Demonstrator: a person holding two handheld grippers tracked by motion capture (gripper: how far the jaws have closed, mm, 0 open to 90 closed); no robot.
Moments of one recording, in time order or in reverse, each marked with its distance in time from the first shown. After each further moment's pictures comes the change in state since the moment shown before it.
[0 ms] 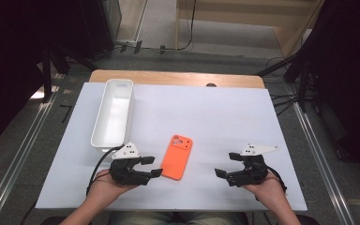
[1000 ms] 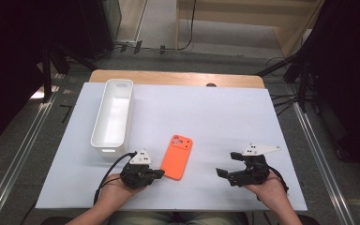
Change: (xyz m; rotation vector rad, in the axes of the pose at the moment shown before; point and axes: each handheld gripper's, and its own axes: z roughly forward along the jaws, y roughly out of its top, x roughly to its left) left arm -0.002 -0.016 0.036 0.118 0.023 0.000; right arm -0.002 0.000 -0.003 -0.003 -0.008 -0.004
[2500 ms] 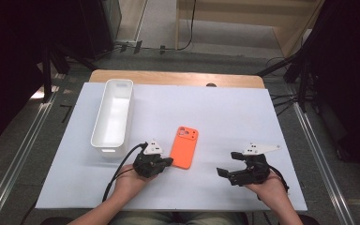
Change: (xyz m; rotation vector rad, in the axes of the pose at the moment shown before) left arm 0.009 0.027 0.035 -0.049 0.082 -0.005; right arm -0.002 0.000 0.000 0.004 -0.005 0.004
